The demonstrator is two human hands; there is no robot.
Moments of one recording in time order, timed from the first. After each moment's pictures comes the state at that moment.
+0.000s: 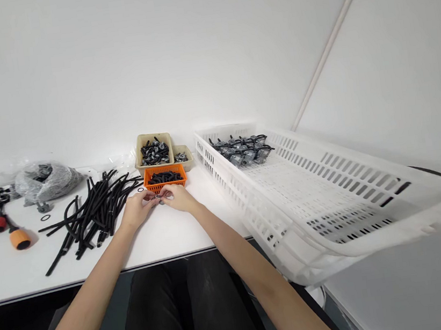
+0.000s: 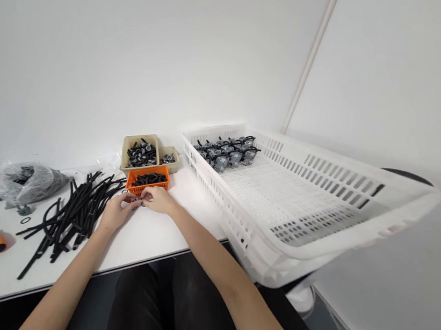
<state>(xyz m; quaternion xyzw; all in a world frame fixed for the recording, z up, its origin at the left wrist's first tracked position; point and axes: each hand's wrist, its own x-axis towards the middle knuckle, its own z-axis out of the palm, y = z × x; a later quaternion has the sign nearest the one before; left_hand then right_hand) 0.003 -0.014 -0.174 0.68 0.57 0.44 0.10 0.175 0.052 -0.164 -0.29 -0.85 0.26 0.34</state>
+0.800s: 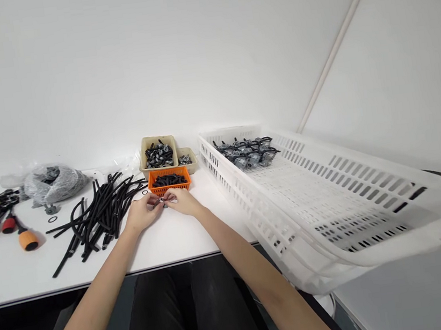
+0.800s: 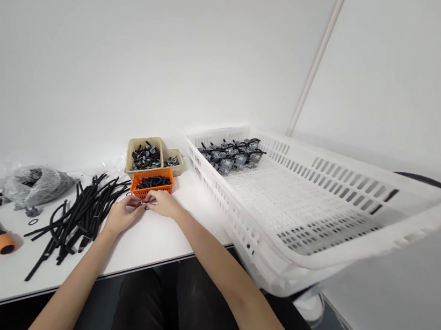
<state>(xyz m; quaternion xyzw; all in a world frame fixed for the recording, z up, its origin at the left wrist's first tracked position) 0.007 -0.018 -0.173 0.68 0.59 0.43 0.09 0.178 0.051 -0.162 -0.29 -0.86 0.28 0.33</state>
